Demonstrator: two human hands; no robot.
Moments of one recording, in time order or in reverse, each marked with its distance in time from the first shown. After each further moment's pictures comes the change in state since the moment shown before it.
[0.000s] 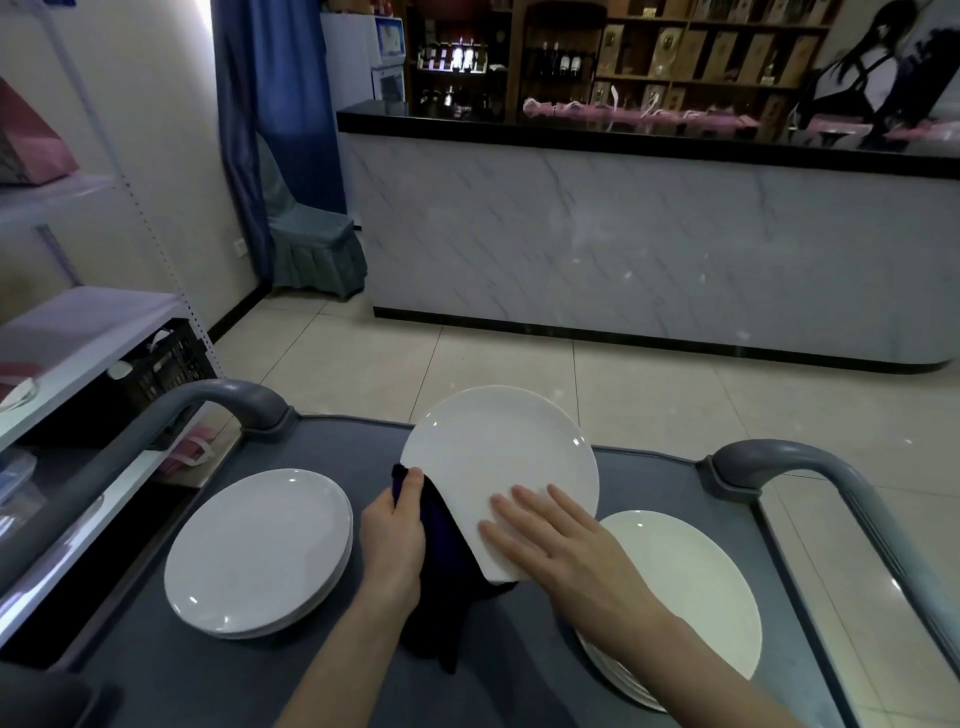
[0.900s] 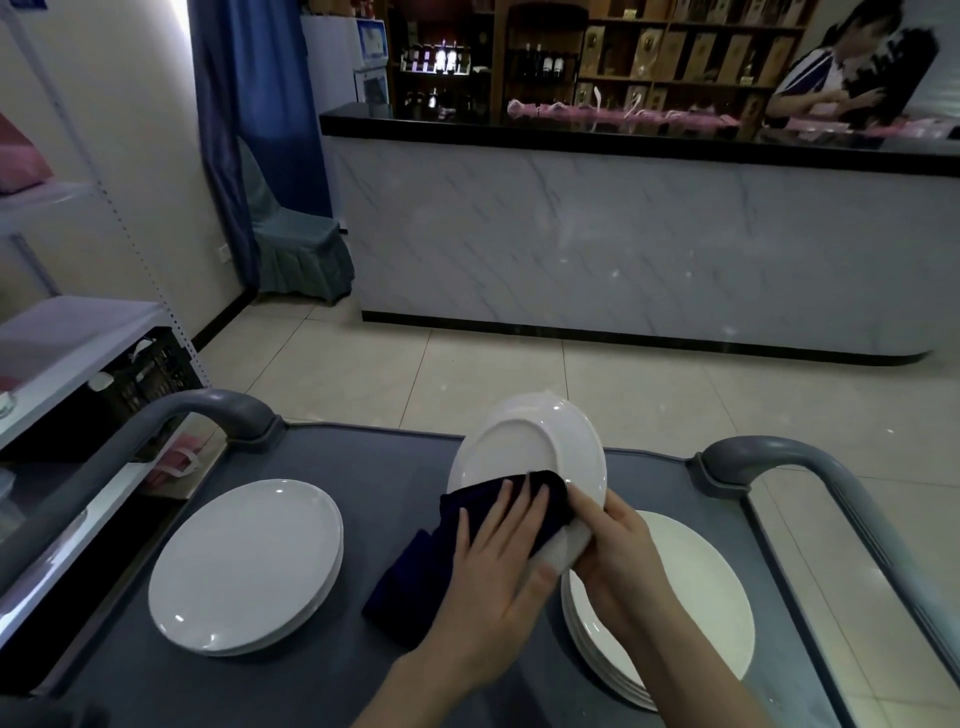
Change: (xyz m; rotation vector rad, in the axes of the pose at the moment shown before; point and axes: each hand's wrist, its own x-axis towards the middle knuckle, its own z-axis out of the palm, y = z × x) left_hand -0.046 -0.041 0.024 0.869 -0.698 0.857; right_hand 0.012 0.000 -0.026 1.835 0.487 1.332
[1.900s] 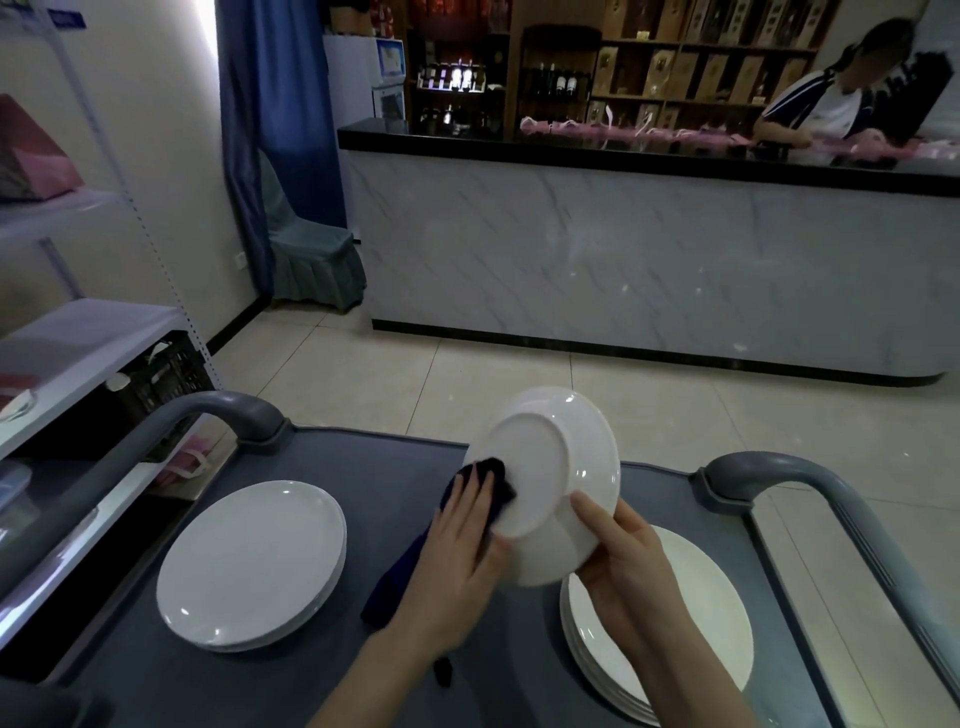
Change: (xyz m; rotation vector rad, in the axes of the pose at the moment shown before) left_hand 0.006 -0.025 -0.018 -0.034 0.045 -0.127; right_hand -0.008 -0.009 -0.001 0.081 -0.062 -0.028
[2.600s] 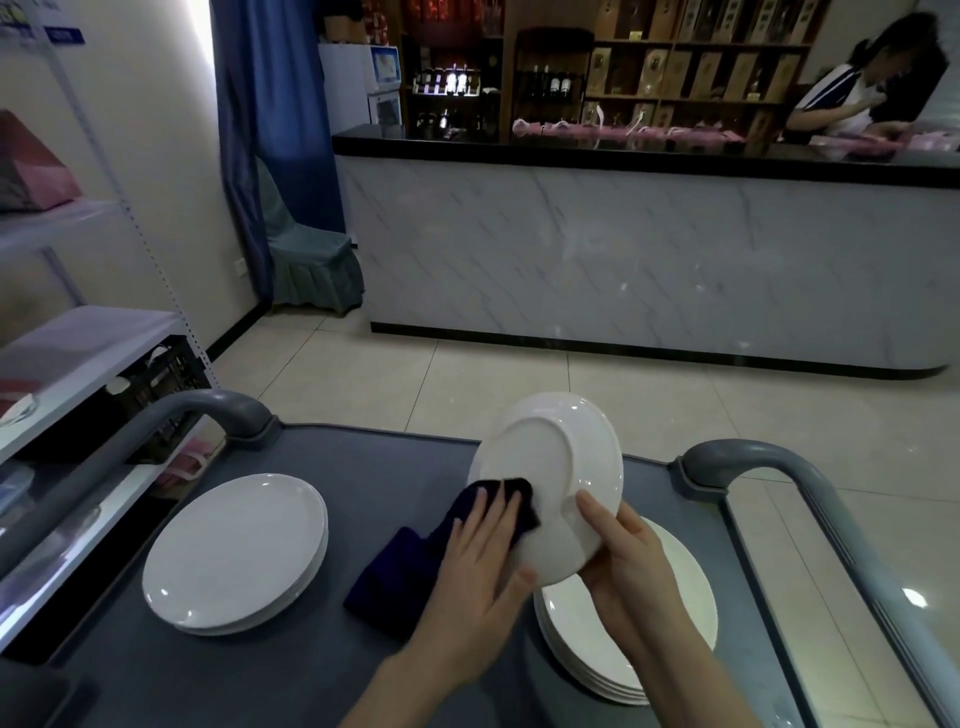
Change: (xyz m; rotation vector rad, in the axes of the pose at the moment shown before) left_hand -0.020 0.042 0.042 -0.011 -0.050 0.042; right_hand -0.017 -0.013 -0.040 0.045 0.007 0.027
